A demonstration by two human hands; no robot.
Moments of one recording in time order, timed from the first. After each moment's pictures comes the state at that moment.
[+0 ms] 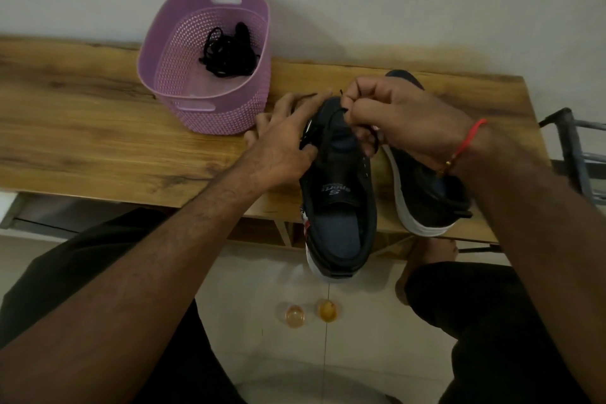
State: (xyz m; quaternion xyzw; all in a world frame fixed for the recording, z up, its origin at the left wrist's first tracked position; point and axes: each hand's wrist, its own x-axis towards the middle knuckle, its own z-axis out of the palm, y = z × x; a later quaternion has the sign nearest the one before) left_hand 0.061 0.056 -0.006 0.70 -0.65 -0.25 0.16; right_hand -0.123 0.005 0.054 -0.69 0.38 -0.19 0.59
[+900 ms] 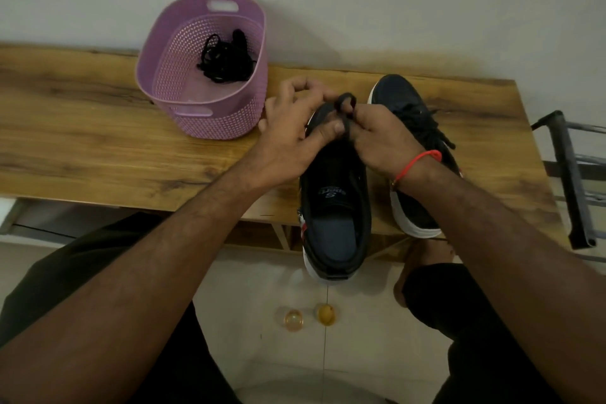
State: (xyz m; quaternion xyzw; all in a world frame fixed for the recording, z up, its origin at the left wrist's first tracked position) left_hand 0.050 0.058 0.013 0.60 -0.69 -0.24 0.33; right_hand -0.112 0.004 0.007 -0.71 0.46 -0.22 0.49
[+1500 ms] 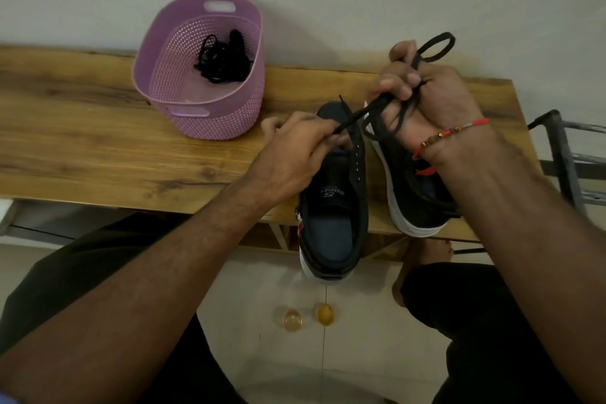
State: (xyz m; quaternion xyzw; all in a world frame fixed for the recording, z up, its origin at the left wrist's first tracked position) left_hand 0.041 0.059 -0.007 0.59 -0.75 -0.19 0.24; right_hand -0.127 -0.008 0.059 -0.13 0.25 -0.47 0.83
